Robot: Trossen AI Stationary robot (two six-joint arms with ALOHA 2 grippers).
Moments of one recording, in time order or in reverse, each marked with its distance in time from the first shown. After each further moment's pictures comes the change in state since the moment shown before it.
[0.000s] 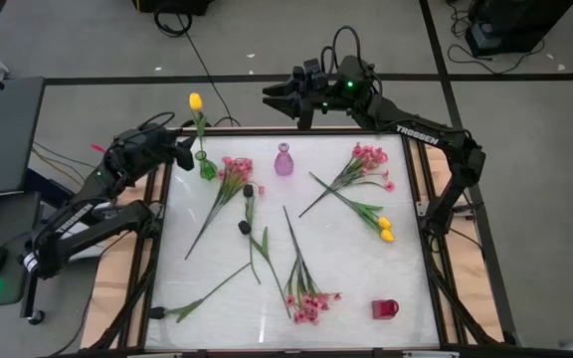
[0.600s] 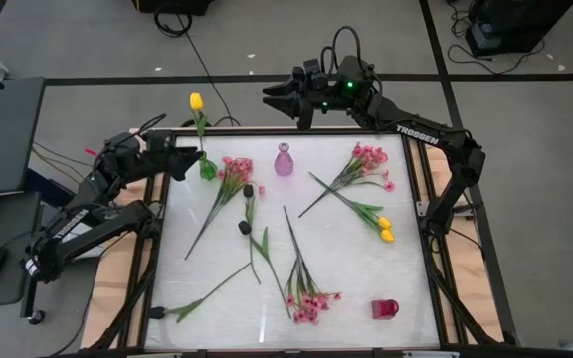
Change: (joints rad) left arm -0.013 -0.061 0.000 -0.023 0.425 -0.372; right arm 0.000 0.000 0.000 0.000 0.000 0.000
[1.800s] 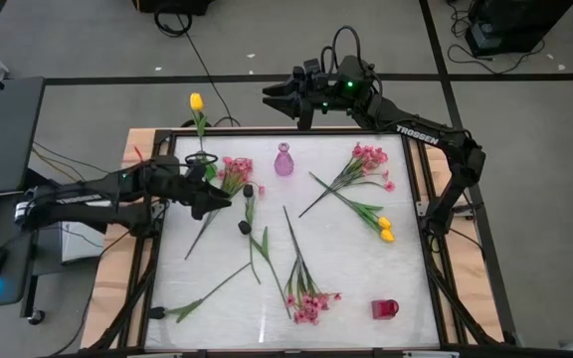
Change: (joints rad) left arm -0.582 0.258 0.000 0.095 -0.075 -0.120; right arm 0.000 0.000 0.000 0.000 0.000 0.000
